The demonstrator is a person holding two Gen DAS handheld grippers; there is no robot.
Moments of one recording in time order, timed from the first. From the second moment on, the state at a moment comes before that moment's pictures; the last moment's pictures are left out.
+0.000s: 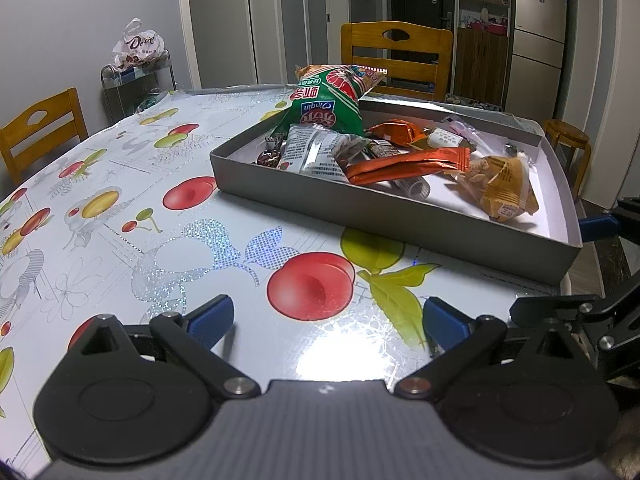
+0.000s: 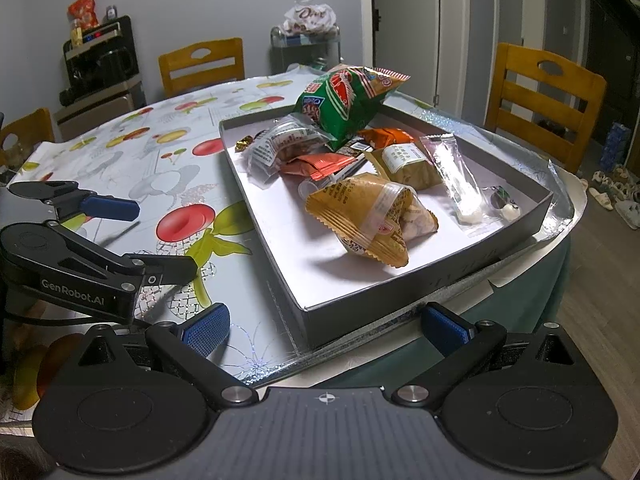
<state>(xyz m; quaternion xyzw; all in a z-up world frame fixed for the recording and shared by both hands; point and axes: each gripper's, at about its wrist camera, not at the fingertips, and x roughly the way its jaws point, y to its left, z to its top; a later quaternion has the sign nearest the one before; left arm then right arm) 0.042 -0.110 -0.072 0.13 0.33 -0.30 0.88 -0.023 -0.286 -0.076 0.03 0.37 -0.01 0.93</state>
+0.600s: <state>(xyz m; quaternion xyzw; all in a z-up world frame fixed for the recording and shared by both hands) 0.043 -0.110 -0.072 0.13 0.33 -0.30 0.88 -0.023 -0.286 -0.076 0.02 0.37 -0.01 0.93</state>
